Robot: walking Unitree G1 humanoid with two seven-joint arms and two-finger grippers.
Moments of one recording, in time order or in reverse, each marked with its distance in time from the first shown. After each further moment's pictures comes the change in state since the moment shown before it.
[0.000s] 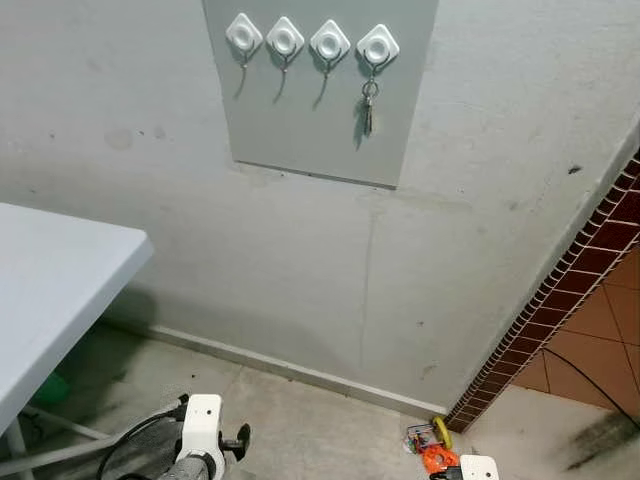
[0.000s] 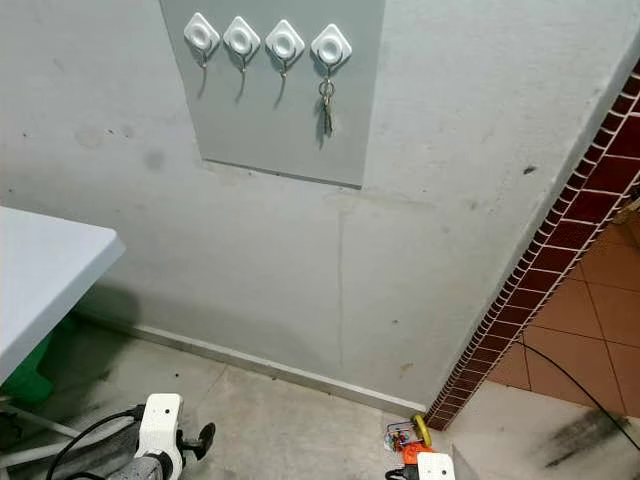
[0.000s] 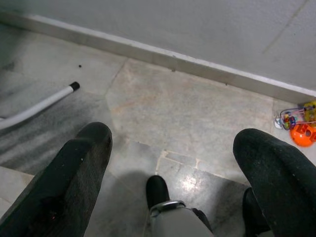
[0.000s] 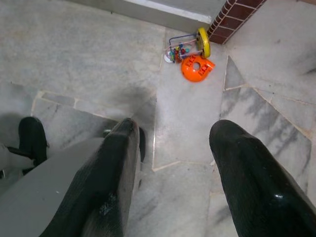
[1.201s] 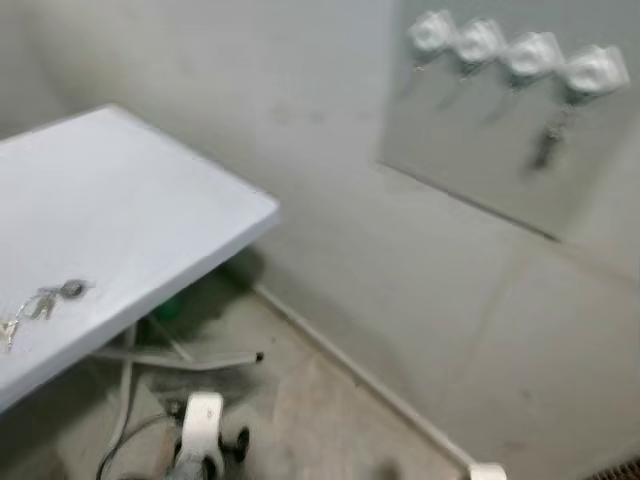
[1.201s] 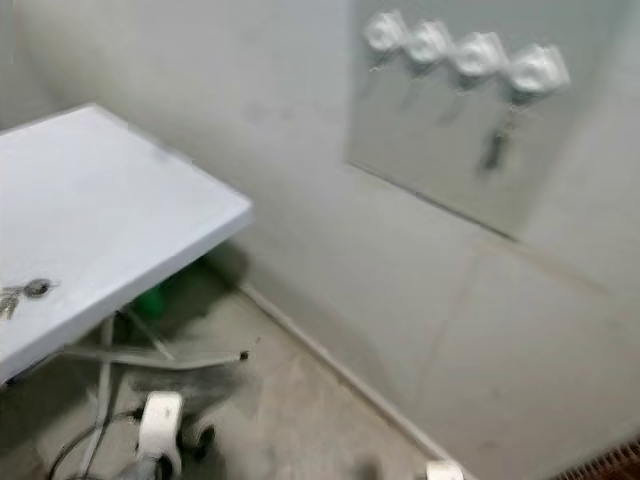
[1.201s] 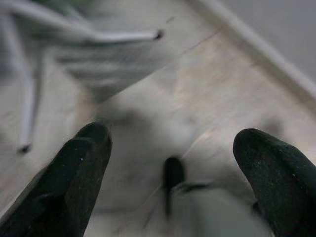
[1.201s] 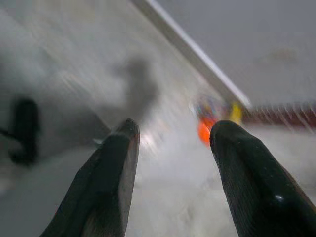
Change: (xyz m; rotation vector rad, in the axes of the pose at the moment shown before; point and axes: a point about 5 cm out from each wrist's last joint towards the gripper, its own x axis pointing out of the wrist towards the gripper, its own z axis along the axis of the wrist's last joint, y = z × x) left arm -0.005 0.016 -0.011 0.020 0.048 0.040; right arm 0.001 0.001 0.001 -0.062 0.010 0.014
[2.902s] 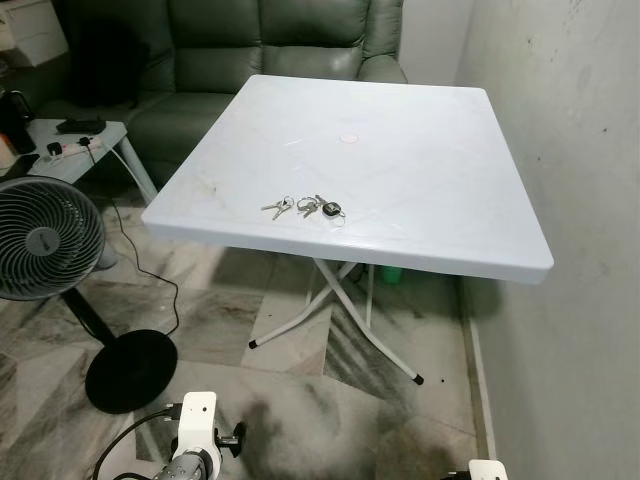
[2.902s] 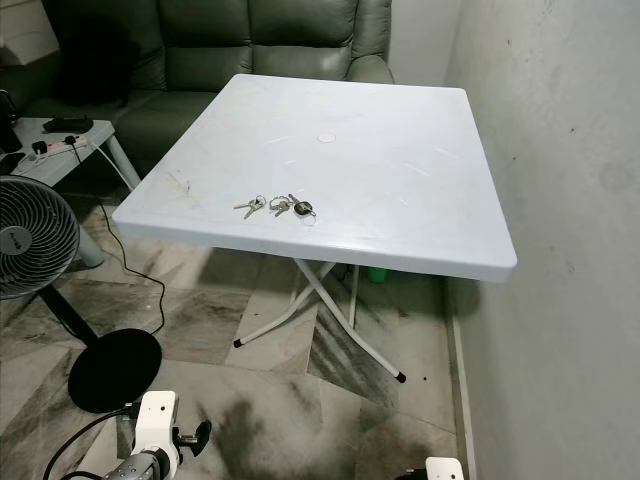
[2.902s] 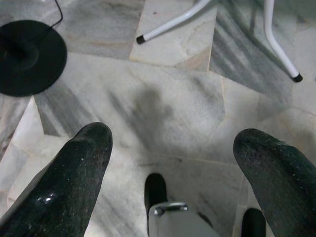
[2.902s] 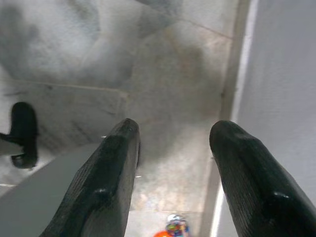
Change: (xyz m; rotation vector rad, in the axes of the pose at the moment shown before) left arm 0.006 -0.012 0.020 -0.041 -0.059 -0.025; right arm -0.002 -0.006 -0.007 0.059 0.025 -0.008
